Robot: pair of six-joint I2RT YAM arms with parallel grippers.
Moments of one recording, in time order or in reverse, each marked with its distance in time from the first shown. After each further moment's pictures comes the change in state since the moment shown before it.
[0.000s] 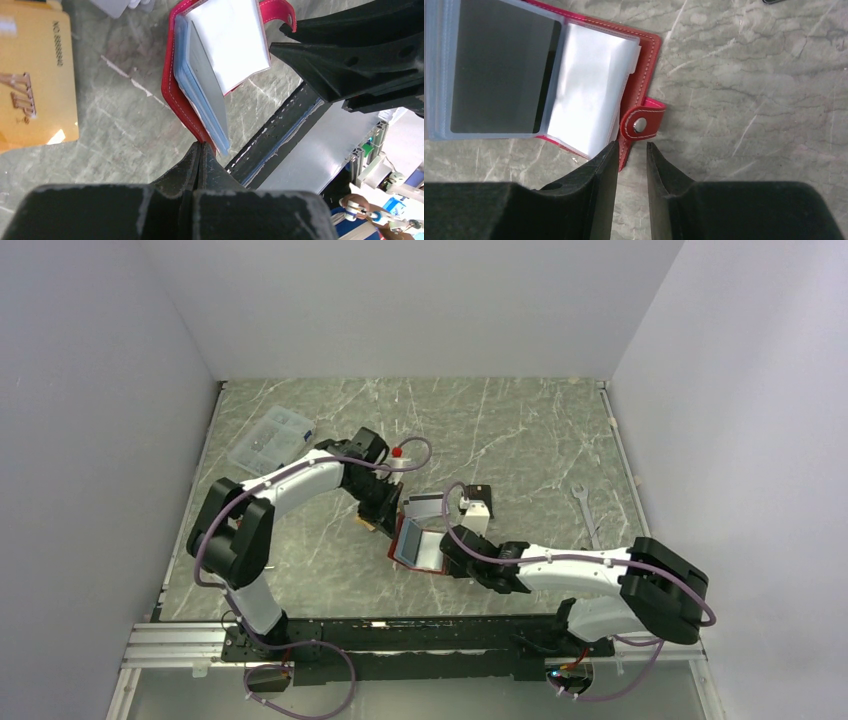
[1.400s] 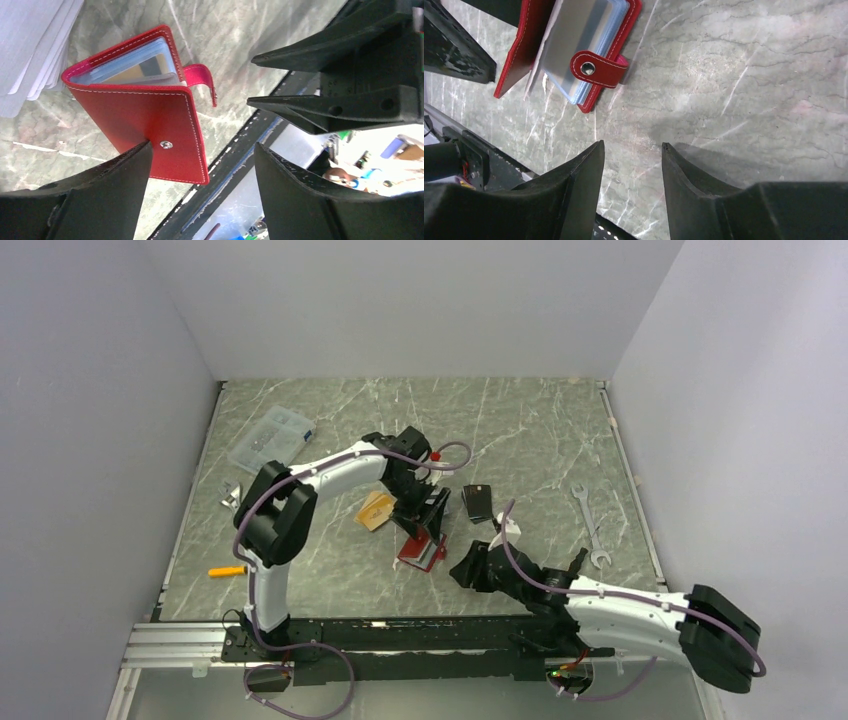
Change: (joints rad) left arm -0.182 0.262 0.304 -0.093 0.005 -0.092; right arm -0.060 -0.396 -0.373 0.261 -0.183 0.064
